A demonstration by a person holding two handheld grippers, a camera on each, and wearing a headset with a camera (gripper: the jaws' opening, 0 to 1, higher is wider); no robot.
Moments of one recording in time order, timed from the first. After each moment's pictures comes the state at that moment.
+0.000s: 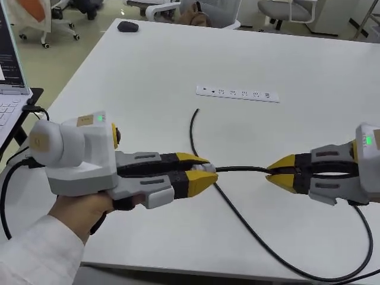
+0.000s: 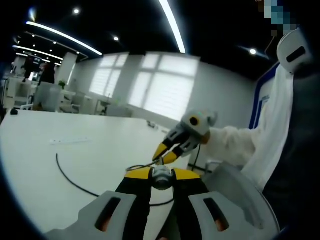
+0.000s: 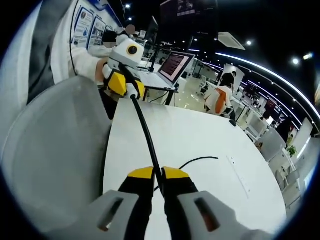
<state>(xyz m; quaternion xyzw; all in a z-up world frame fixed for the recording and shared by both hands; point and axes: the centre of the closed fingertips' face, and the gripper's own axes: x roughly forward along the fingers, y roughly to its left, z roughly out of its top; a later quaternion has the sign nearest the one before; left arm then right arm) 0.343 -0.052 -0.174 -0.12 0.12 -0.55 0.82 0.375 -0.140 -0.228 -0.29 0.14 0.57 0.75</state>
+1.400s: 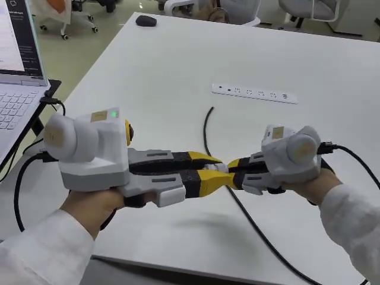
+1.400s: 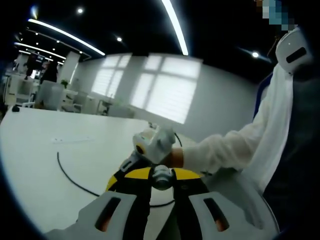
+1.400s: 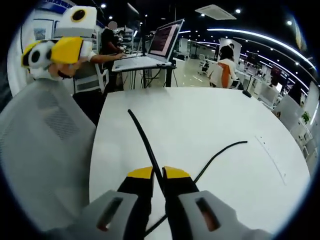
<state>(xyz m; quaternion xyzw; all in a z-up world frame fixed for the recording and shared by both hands) 0.347 -0.049 -0.174 -0.13 0.12 -0.54 0.82 0.431 -0.047 -0.331 -0.22 0.26 0.58 0.74</state>
